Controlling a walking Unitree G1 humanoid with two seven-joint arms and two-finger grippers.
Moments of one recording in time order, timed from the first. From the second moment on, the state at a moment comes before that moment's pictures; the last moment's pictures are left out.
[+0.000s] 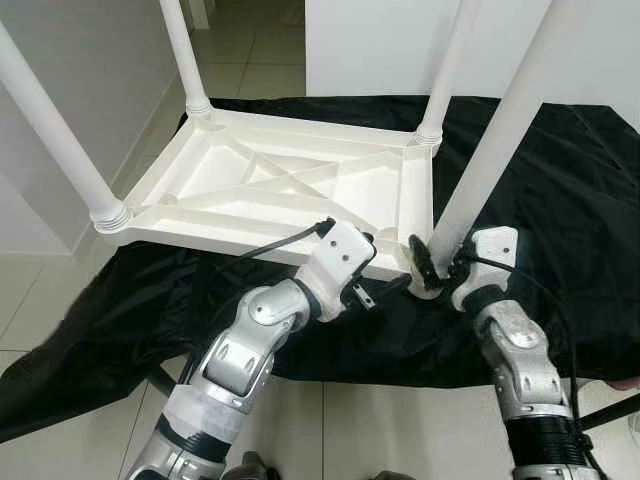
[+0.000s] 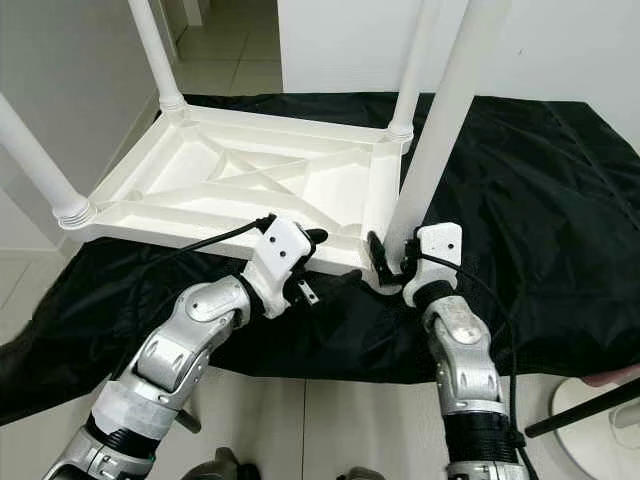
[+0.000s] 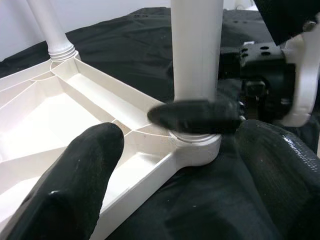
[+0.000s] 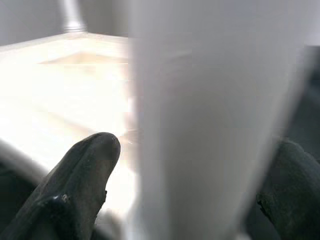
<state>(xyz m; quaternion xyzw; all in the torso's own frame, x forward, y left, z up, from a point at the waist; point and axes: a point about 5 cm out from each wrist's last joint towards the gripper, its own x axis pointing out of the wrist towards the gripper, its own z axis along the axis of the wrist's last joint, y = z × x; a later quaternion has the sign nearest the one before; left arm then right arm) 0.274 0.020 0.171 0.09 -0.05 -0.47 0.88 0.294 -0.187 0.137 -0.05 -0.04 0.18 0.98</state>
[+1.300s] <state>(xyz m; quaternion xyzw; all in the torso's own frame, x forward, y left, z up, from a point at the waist) 0.272 0.016 0.170 0.09 -0.05 -0.47 0.87 0.313 -0.210 0.137 -0.08 -0.02 0.28 0.96</state>
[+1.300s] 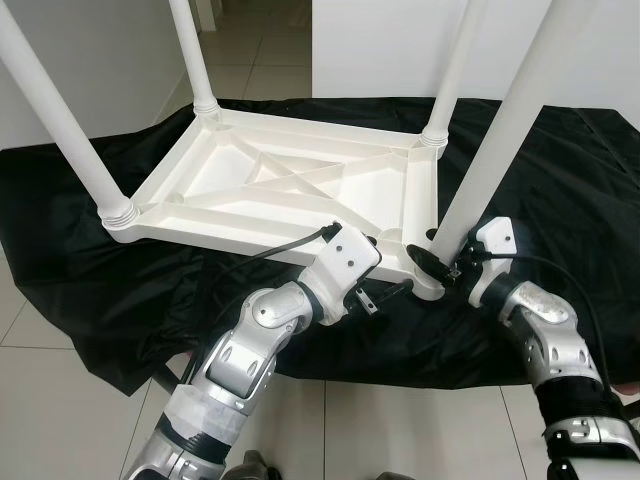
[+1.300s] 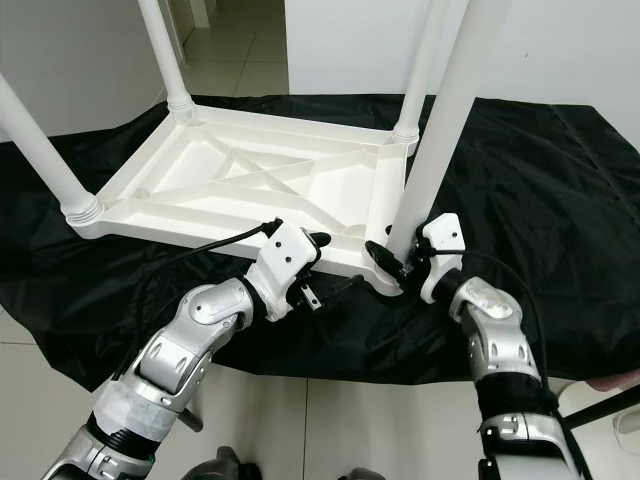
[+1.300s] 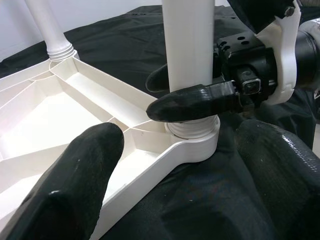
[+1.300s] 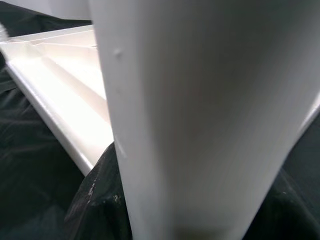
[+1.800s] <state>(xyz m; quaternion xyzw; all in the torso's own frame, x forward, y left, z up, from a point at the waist) 0.272 0.016 0.169 0.09 -0.05 -0.47 0.87 0.304 -0.180 0.134 -0.03 -0.04 0.04 1.00</state>
